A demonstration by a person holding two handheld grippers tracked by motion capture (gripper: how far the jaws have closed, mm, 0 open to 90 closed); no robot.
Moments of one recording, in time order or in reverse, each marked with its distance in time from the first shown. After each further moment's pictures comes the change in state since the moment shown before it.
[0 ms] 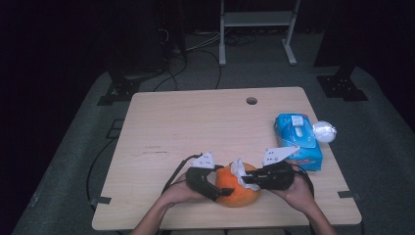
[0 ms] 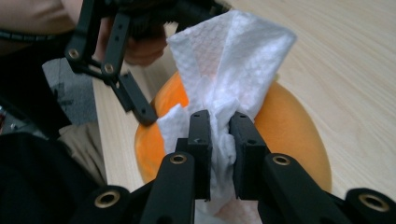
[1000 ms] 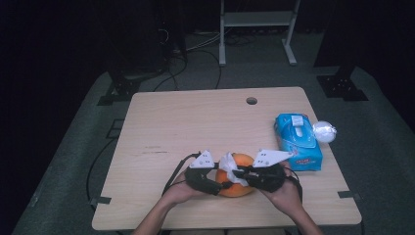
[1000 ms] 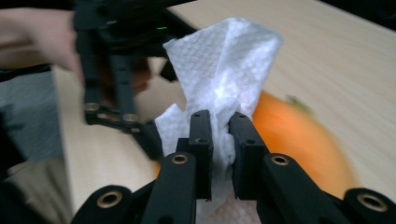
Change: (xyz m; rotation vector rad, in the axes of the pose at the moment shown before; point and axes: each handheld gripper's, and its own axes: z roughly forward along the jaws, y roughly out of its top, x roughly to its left) left arm 0.000 0.004 -0.004 -0.004 0.116 0.008; right arm 0.020 0.013 0.011 -0.102 -0.172 -0.035
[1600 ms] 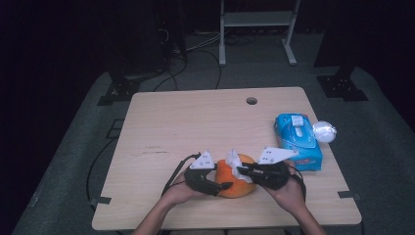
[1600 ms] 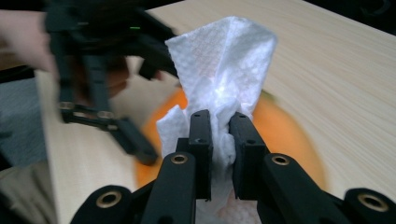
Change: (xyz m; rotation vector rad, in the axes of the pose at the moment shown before) left arm -0.001 -0.002 0.000 0.014 0.006 0.005; right arm -0.011 -0.006 -0.004 -0.005 -0.023 0.029
